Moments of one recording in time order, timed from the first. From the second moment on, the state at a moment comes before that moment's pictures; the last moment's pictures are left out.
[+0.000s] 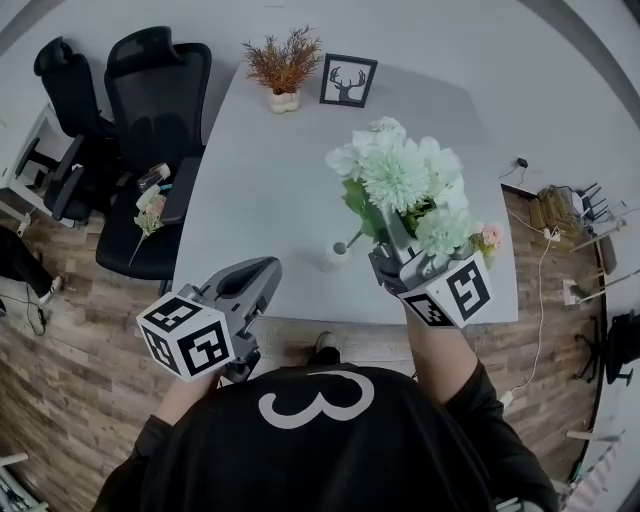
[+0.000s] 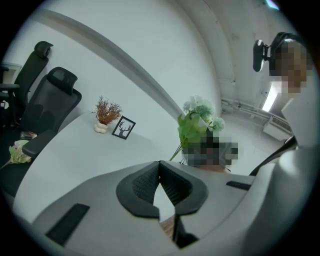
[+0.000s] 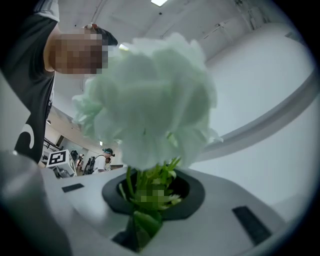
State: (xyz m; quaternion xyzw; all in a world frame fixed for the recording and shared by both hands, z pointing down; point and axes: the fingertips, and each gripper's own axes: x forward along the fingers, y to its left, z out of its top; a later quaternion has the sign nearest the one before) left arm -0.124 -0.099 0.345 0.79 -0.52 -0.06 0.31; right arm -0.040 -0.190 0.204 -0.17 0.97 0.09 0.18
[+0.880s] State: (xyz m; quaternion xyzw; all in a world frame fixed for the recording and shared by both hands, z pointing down) left arm -0.167 -0.102 0.371 0.75 -0.57 -0.06 0.33; right arm -0.079 -0.221 0.341 -0.17 0.98 0.03 0.09
